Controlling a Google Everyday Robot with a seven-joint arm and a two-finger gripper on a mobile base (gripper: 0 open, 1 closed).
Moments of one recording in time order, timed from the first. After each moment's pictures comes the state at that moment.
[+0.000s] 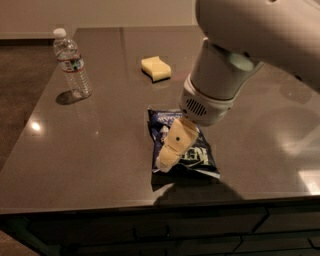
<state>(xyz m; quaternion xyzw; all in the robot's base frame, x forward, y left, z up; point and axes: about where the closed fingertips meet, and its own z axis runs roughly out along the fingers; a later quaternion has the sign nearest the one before) 0.437 -0.061 0.889 -0.45 0.88 0.06 0.09</state>
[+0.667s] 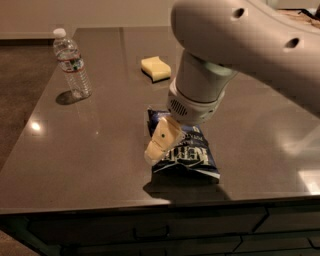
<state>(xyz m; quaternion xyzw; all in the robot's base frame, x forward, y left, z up) 0.455 -0.049 0.876 -0.38 0.92 0.03 0.10</state>
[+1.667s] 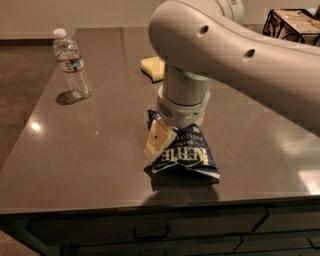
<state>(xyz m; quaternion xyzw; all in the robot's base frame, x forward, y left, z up) 0.473 -0.042 0.855 -0.35 0.93 0.00 0.08</state>
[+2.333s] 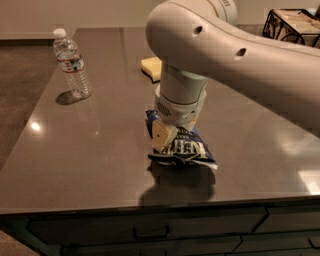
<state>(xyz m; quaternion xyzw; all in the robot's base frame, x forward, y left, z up) 0.481 -0.035 0.848 -0.37 0.93 0.00 0.08</state>
